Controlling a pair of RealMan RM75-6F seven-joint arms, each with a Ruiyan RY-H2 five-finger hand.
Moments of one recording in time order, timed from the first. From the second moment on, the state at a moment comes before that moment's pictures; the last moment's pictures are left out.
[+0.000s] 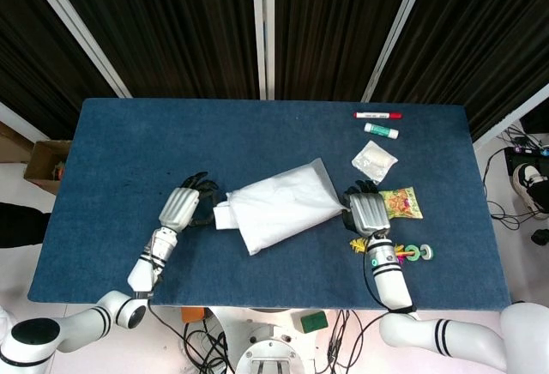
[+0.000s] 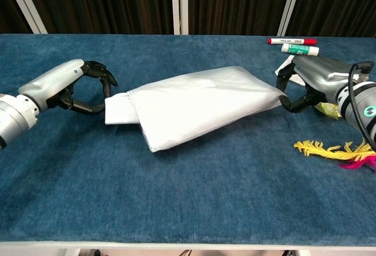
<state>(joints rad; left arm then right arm) -0.57 -1.86 -0.11 -0.92 1.44 1.14 -0.33 0.60 -1.70 0.14 -1.49 -0.94 1.24 -0.52</state>
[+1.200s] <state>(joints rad) -0.44 -1.67 -0.16 -1.00 1.35 1.21 -0.30 0.41 -1.54 0.16 -1.38 -0.97 1.24 -0.35</state>
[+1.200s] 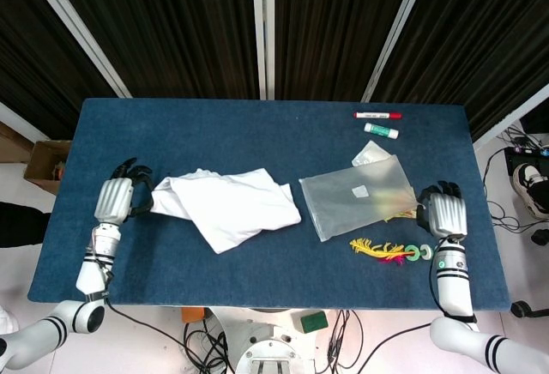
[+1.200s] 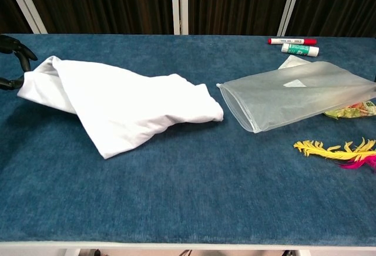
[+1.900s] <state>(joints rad) -0.30 -1.25 -0.13 -1.51 1.29 1.31 0.00 0.25 -1.08 0.11 -1.67 -1.20 1.27 -0.01</state>
